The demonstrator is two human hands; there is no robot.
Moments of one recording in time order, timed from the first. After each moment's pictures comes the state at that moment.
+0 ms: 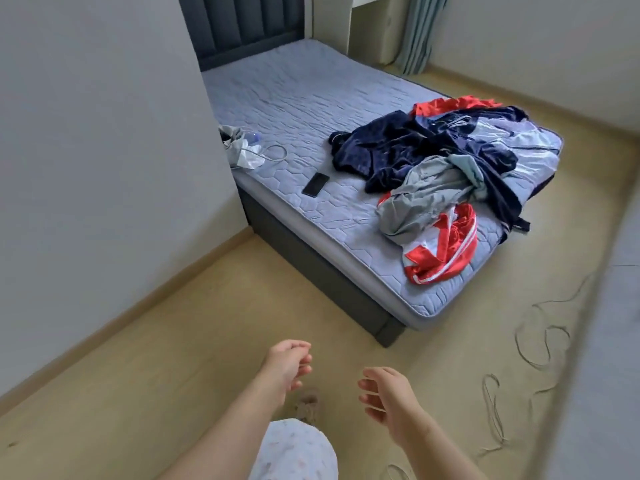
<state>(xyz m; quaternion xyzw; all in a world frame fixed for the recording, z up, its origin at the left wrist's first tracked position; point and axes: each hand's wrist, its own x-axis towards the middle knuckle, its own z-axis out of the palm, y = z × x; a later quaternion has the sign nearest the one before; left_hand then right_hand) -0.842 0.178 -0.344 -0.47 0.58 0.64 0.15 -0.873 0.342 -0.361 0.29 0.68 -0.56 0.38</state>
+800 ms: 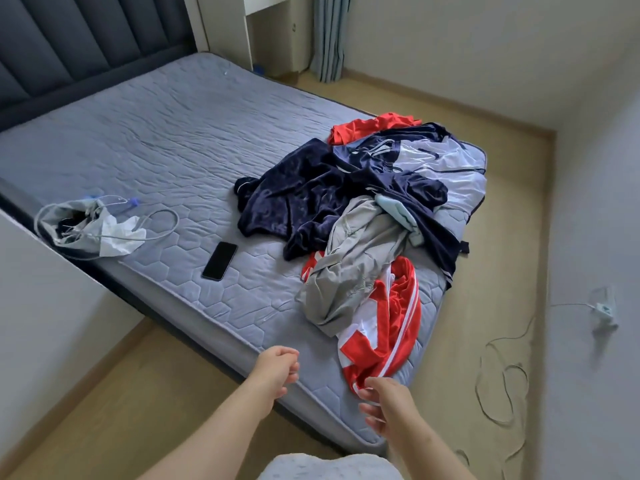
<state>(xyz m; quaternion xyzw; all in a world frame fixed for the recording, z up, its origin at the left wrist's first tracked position) -1.262 0.221 -0.357 -0.39 0.66 0.60 0.24 -1.250 0.404 -0.367 0.42 0.60 -0.61 0.31</state>
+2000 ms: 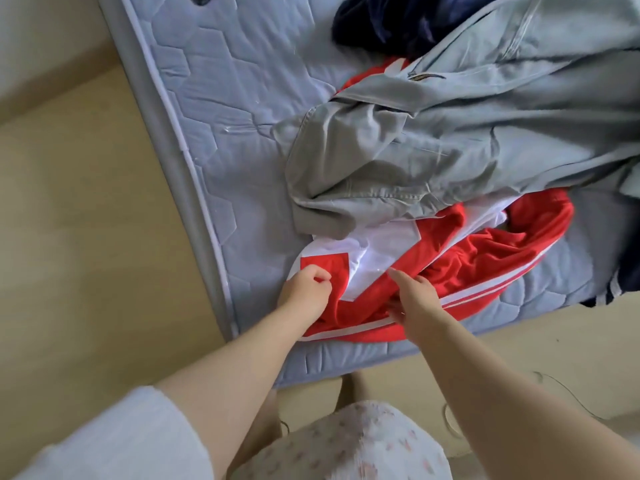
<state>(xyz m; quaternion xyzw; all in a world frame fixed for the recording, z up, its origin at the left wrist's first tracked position) -1.414 0.412 -0.668 -0.63 0.55 0.49 0.24 -1.522 0.520 -0.681 0.31 0.71 -0.36 0.52</state>
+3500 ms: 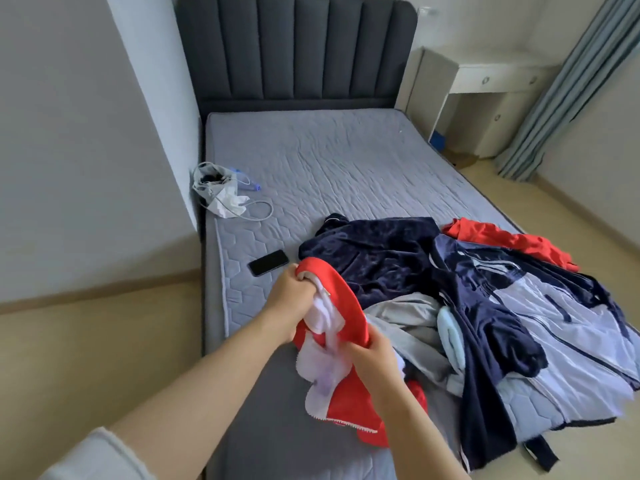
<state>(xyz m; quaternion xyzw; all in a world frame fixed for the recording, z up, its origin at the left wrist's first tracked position) -1.469 0.363 -0.252 -0.48 0.62 0.59 -0.18 -1.526 0.500 -0.289 -0.17 0.78 -0.50 0.34</state>
